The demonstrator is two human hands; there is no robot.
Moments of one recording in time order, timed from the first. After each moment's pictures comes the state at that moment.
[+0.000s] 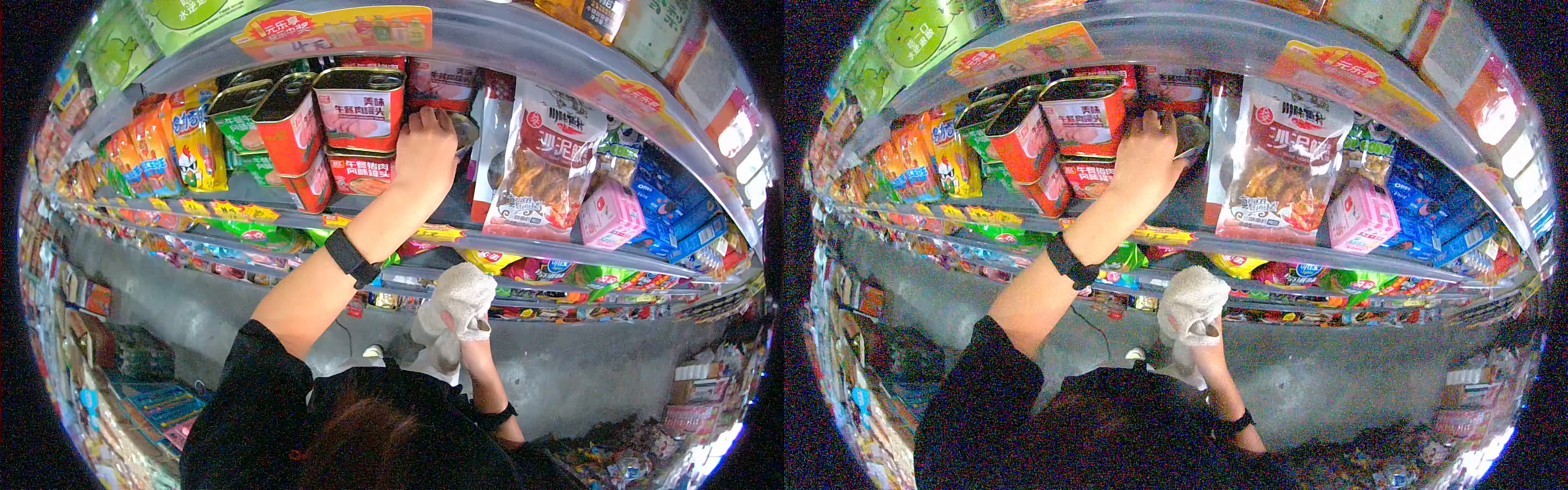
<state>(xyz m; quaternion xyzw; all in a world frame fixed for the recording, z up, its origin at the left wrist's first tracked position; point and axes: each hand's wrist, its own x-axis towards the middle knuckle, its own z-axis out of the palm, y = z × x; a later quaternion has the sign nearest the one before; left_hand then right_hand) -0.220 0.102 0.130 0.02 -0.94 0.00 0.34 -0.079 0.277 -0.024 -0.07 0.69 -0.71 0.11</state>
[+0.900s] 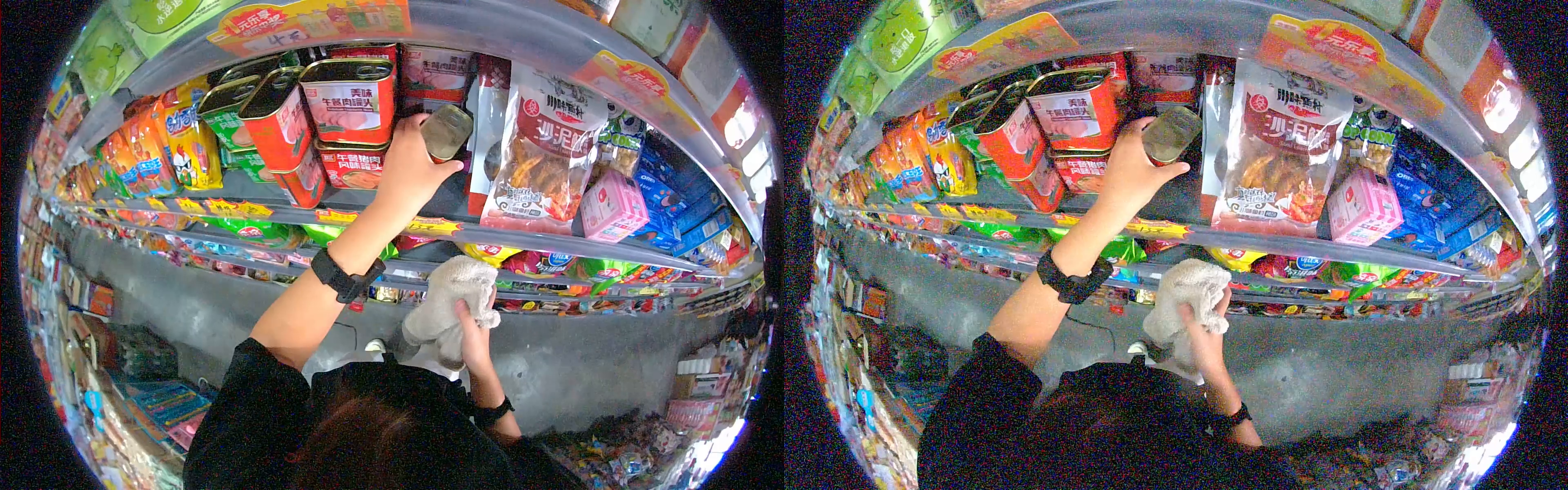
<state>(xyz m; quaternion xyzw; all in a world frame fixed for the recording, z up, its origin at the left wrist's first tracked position) -0.212 0.091 0.104 0.02 -0.88 -0.35 0.32 -0.080 0.276 -0.026 0.01 0.58 -0.81 0.11</state>
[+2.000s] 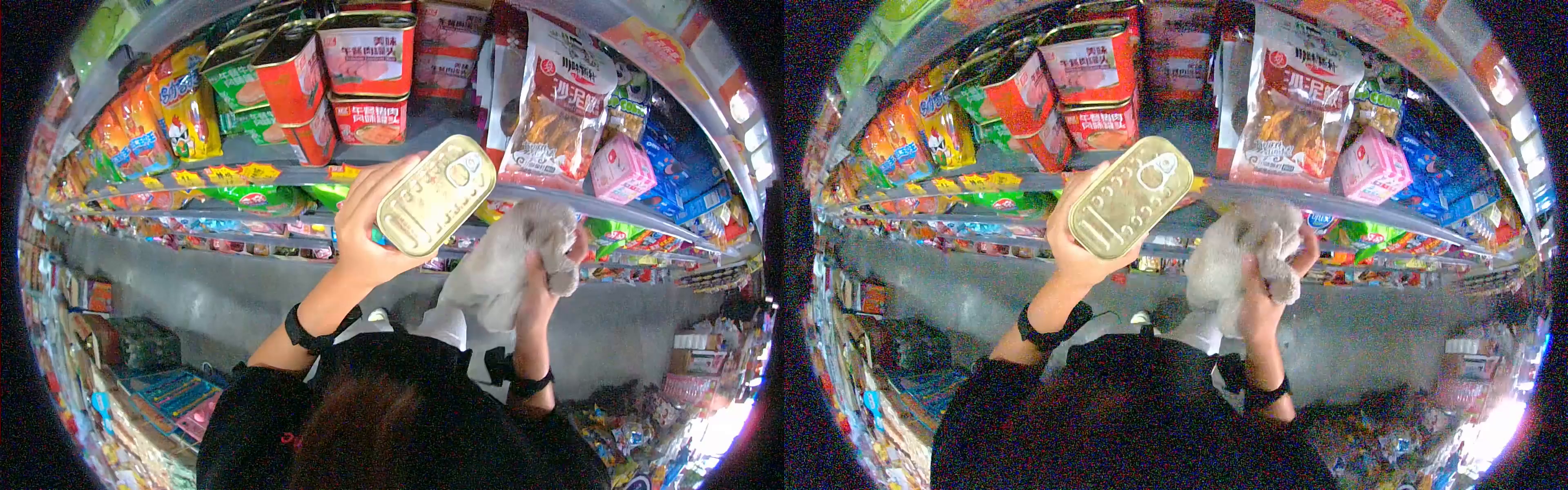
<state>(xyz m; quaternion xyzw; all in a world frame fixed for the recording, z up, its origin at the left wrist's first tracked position) -0.072 0.072 0.095 -0.17 -0.78 -0.42 0.44 -0.084 0.289 0.059 -0.09 0.73 -0.63 -0.26</state>
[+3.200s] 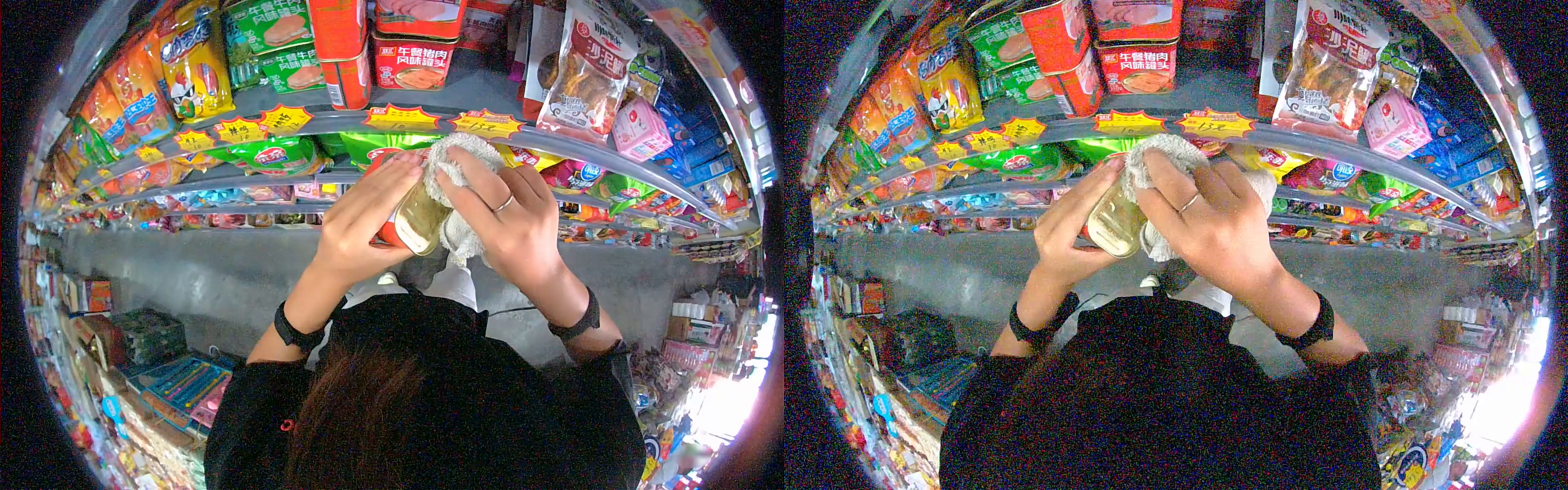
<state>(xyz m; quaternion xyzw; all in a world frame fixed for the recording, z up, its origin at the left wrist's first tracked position) 0.000 0.014 0.076 -0.21 -0.82 -0.38 0.37 -0.054 0.196 0.123 -0.50 0.80 -0.11 -0.30</state>
